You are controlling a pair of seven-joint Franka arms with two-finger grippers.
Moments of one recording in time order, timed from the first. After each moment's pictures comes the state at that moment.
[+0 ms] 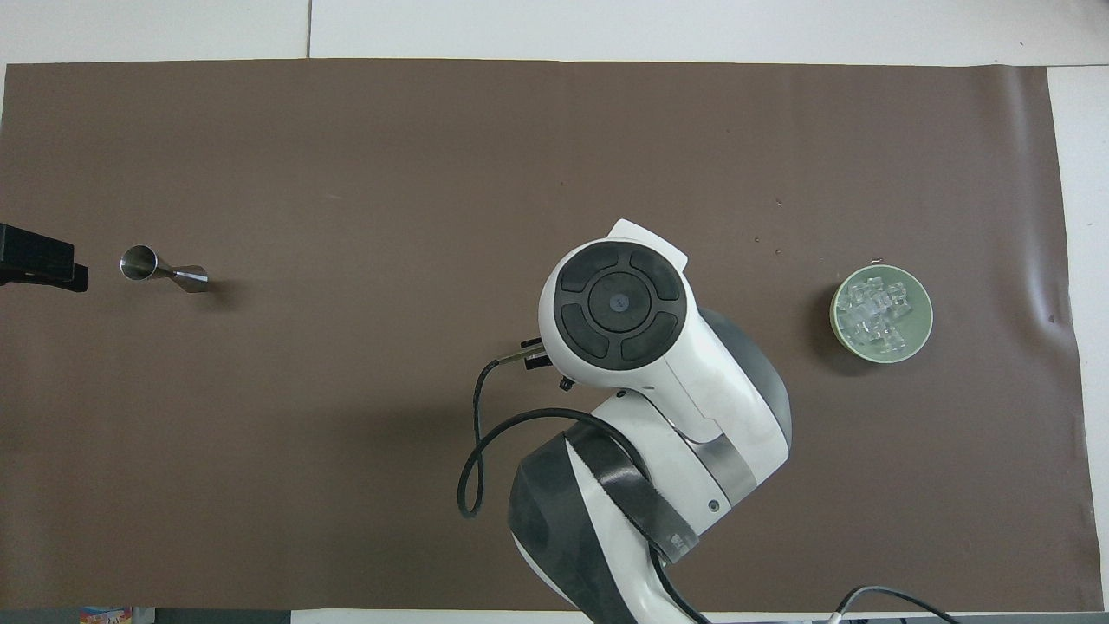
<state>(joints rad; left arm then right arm) -0.04 -0.04 0.00 -1.52 0.00 1.44 -0.04 0.70 0.15 -0.07 -1.72 0.01 1.88 0.43</state>
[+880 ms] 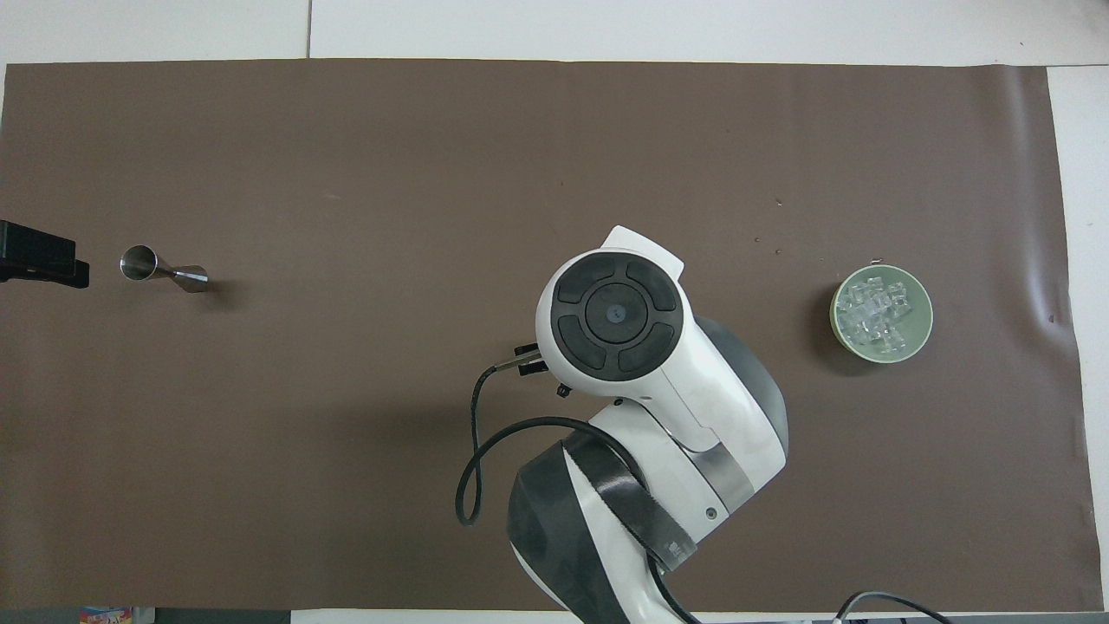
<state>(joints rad) -0.04 -0.04 0.00 -1.52 0.00 1.45 -0.04 0.70 0.14 -0.06 -1.73 0.01 1.89 0.43</state>
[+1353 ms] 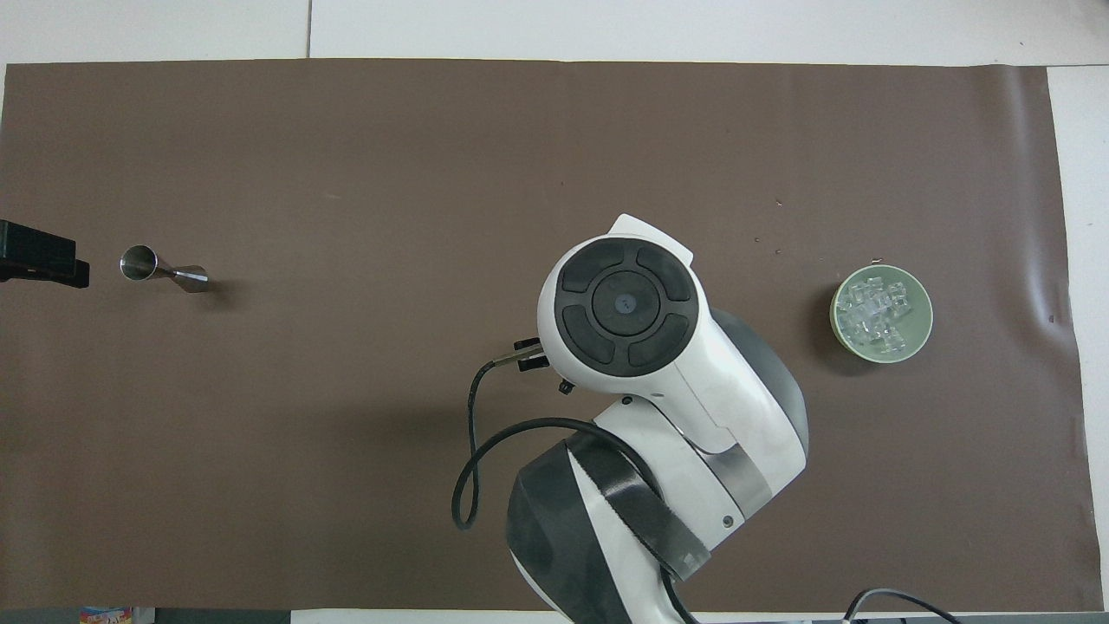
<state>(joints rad) -0.04 -0.04 0.00 -1.52 0.00 1.45 -0.04 0.69 0.14 -0.06 -1.66 0.00 1.82 0.43</state>
